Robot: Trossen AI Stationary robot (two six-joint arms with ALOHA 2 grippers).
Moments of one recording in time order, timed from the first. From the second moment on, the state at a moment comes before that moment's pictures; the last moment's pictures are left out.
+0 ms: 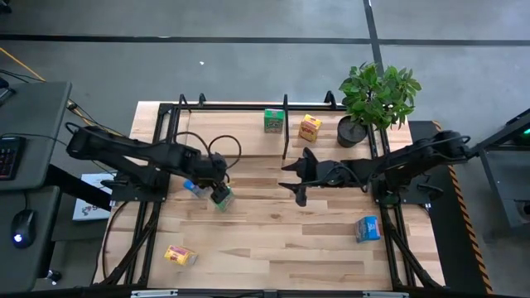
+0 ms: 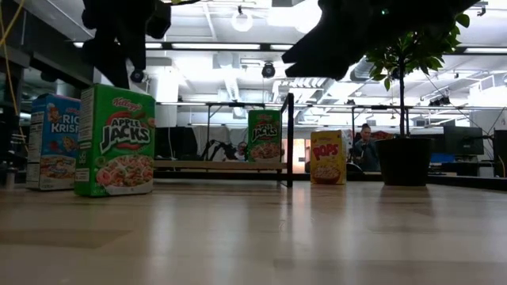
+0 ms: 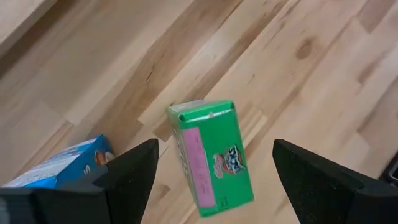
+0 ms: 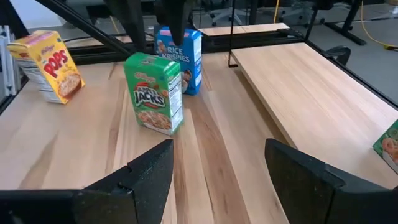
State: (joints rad) left arm -0.16 1.29 1.05 -0.95 -0.08 -0.89; right arm 0.16 1.38 0.70 0.32 0.29 0.12
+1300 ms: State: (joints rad) left arm -0.28 1.56 1.05 -0.92 -0.15 -0.89; right arm 0.16 1.39 0.70 0.32 0.29 0.13
